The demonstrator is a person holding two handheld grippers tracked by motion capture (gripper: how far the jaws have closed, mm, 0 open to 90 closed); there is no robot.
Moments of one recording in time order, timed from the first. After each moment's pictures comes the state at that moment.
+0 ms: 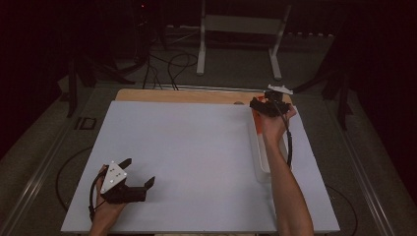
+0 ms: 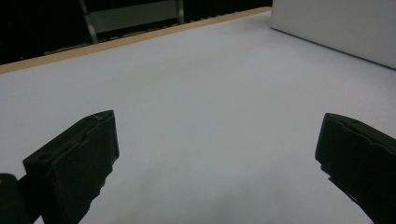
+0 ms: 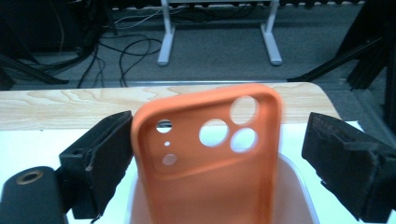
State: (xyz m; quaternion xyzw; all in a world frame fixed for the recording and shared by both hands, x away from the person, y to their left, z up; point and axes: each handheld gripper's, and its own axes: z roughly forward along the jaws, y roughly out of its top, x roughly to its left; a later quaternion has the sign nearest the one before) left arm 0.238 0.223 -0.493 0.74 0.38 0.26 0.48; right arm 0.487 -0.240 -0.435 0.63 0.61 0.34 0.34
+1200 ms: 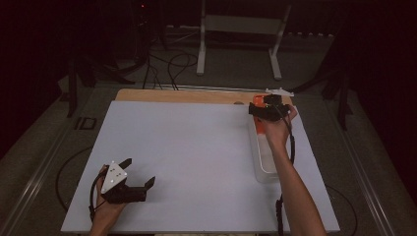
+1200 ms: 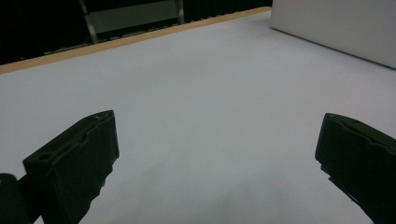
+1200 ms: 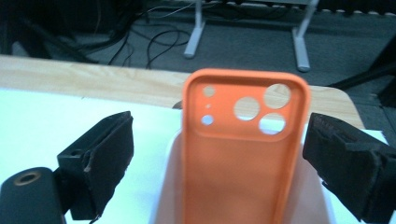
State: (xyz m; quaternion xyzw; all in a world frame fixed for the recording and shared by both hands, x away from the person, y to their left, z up) left arm 0.238 0.222 -0.493 0.74 0.38 0.26 0.48; right arm 0.465 -0.239 -0.428 0.57 0.67 0.36 0.31
